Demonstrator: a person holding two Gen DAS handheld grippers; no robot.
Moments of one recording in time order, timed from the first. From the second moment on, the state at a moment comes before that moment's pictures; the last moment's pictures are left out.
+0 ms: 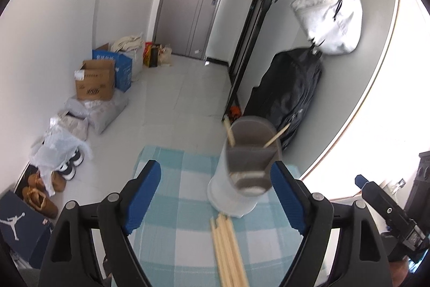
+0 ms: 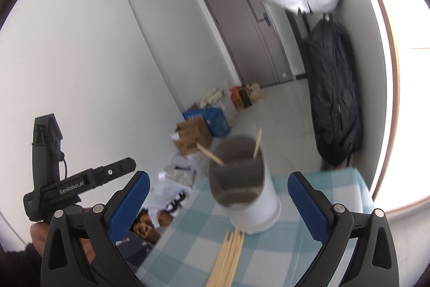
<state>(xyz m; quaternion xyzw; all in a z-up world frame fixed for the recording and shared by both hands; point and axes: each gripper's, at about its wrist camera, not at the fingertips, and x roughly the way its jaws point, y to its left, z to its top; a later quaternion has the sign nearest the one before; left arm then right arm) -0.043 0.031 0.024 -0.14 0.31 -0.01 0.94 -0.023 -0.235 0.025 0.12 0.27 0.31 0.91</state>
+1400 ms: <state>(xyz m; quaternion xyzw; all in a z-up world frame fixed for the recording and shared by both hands) -0.026 0.104 -0.074 -0.24 0.45 0.03 0.86 0.024 -0.099 -0.140 -0.15 0.54 0.21 0.80</state>
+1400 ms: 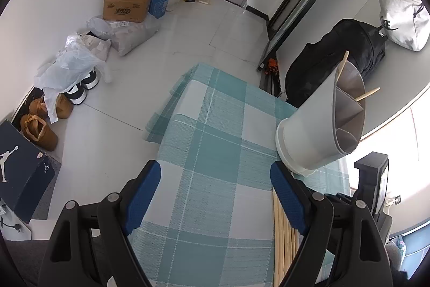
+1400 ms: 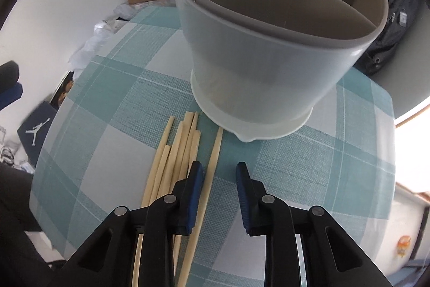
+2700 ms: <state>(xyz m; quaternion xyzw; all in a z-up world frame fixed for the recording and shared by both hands) -0.006 0.045 -0.104 -0.14 0.54 0.00 0.83 0.024 -0.212 -0.073 0.13 0.43 0.26 0.85</state>
